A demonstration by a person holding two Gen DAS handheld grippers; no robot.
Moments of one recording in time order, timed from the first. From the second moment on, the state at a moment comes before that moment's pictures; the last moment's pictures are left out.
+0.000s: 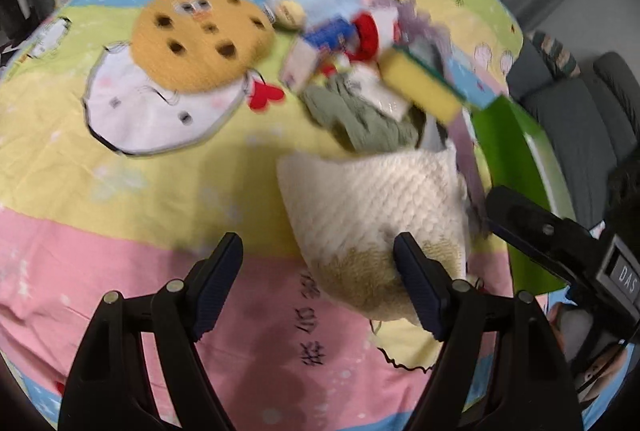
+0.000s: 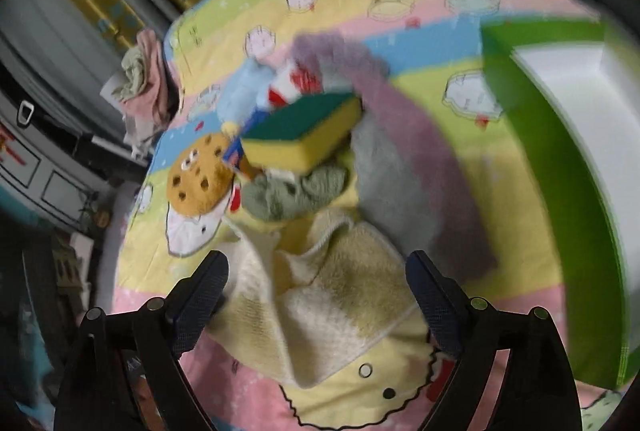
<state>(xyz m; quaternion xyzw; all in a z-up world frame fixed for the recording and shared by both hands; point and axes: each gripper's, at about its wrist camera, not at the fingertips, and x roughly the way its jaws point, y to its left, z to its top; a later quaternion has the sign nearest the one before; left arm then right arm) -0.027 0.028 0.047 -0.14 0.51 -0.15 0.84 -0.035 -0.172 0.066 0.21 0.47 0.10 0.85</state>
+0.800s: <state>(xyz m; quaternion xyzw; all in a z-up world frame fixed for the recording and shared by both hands) -0.053 -0.085 0.086 -0.07 0.43 -0.27 0.86 -0.050 -0.208 0.088 0.25 0.41 0.12 0.87</state>
